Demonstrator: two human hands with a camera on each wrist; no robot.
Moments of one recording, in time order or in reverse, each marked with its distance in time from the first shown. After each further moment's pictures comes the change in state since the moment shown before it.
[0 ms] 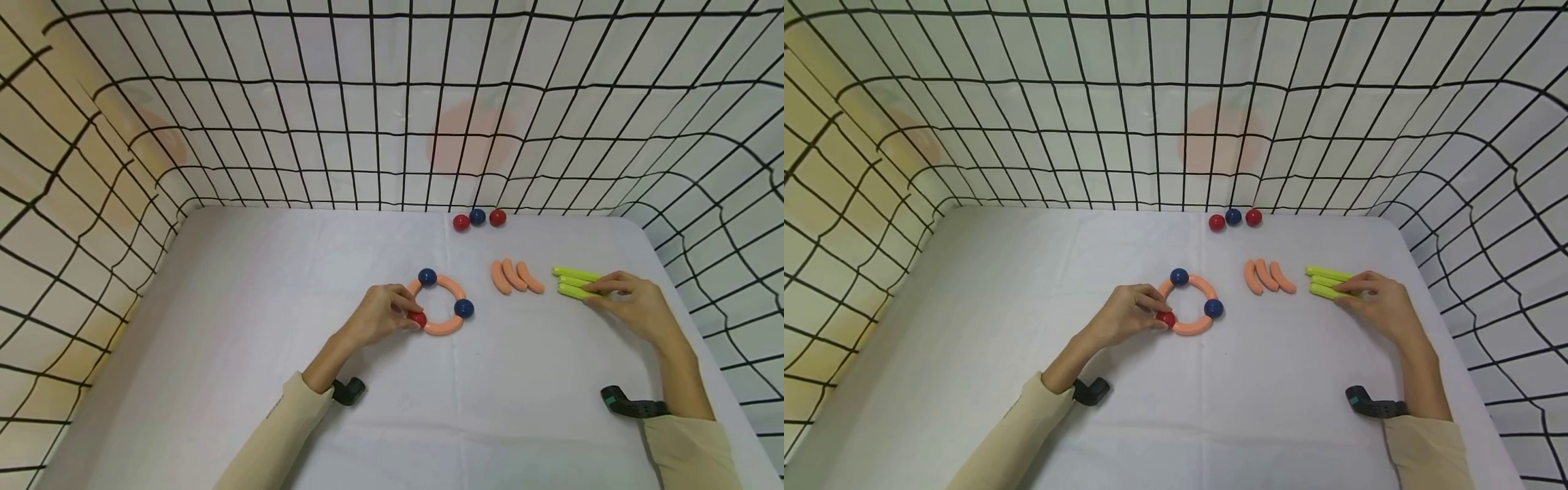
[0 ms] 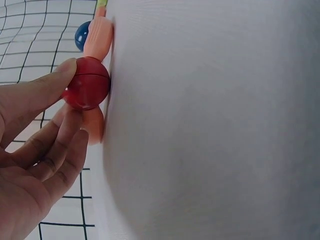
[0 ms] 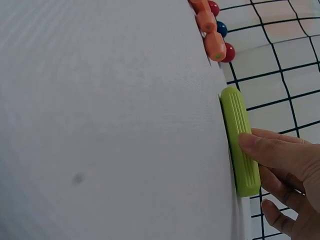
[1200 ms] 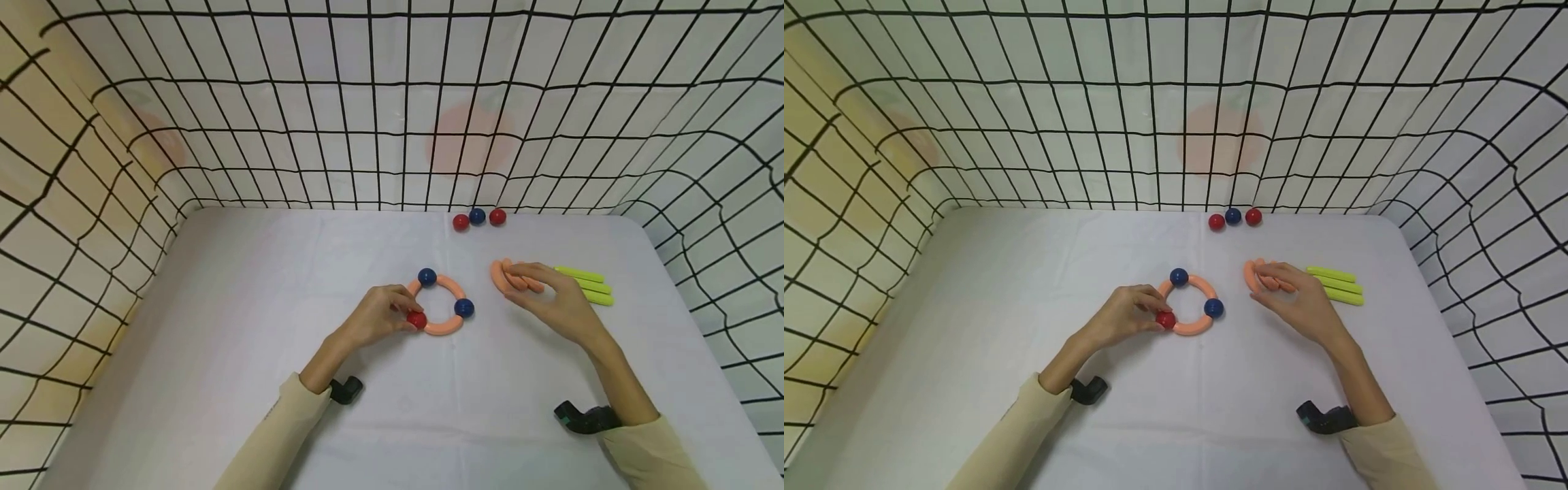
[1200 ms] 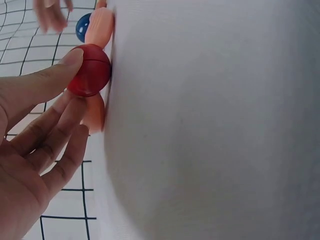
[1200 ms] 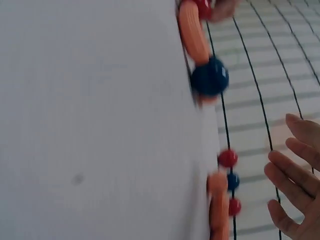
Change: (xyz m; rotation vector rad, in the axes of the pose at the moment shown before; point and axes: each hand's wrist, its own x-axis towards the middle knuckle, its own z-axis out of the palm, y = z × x) left_hand -0.001 -0.006 -0.003 0.038 -0.022 0.121; right_hand 0.009 -0.123 0.049 0.297 -0.097 -0.142
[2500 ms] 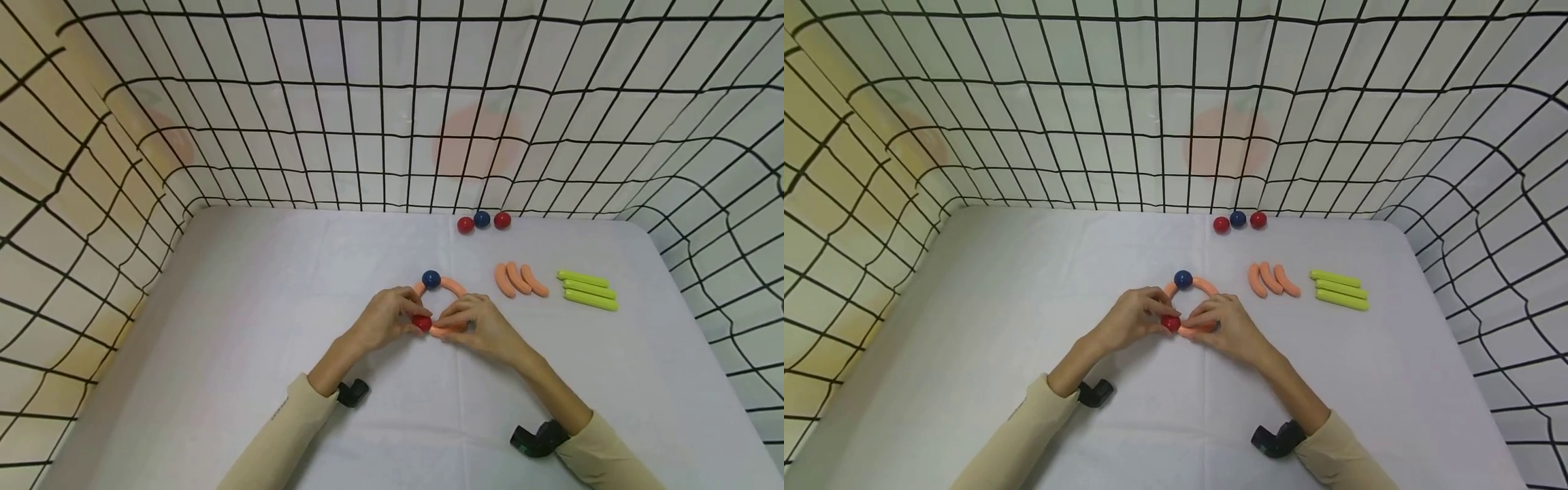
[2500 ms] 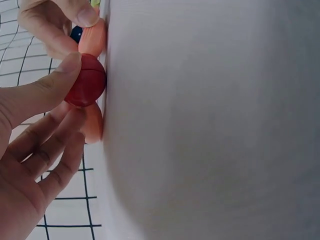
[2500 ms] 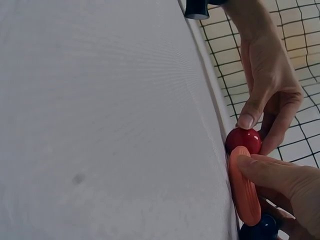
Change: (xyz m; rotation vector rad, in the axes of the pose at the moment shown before) left_hand 0.001 0.003 0.006 0.111 0.009 0.061; right_hand 0.010 -0.040 0.098 0.010 -0.196 -0.277
